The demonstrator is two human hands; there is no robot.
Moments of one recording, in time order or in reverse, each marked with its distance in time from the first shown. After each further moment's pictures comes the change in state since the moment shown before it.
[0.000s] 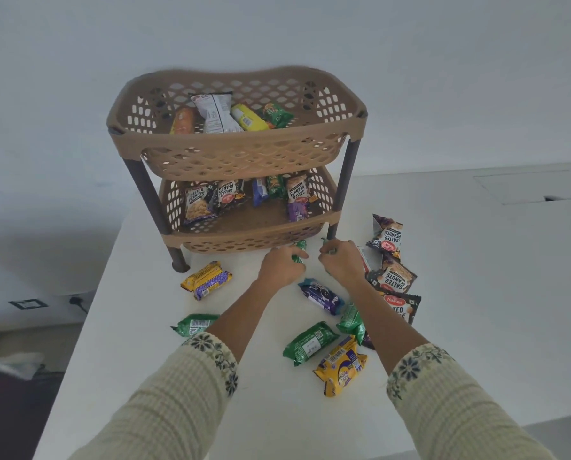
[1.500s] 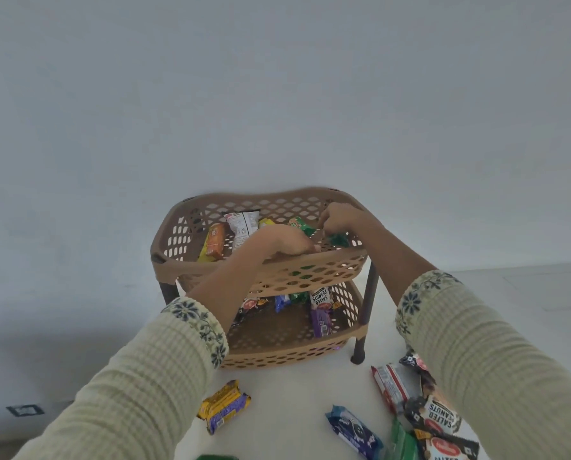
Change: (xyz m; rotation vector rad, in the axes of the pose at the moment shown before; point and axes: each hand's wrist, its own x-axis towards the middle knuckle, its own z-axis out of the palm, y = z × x) left_hand 0.071 0.140 -0.231 0.610 -0.246 0.124; right_hand 0.142 -0.236 -0.138 -0.459 -0.150 -0.345
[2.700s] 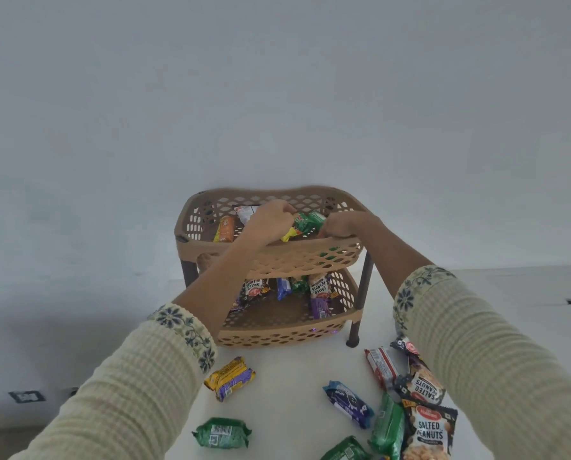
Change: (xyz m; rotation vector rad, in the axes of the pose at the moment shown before) left_hand -0.069 -0.013 0.015 -0.585 0.625 -0.040; right_hand -0.037 -0.009 0.005 -0.304 -0.180 -0.043
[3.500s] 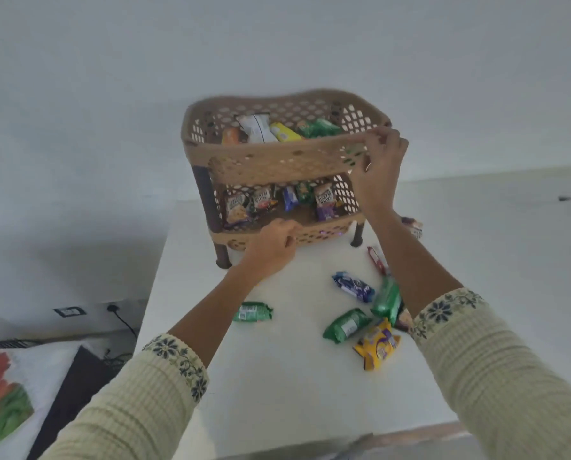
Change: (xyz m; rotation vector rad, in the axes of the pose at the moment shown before) left_hand -0.157 -0.122 0.089 0.097 -0.106 0.242; right_hand -0.110 -0.034 0.124 0.636 1.276 0.019
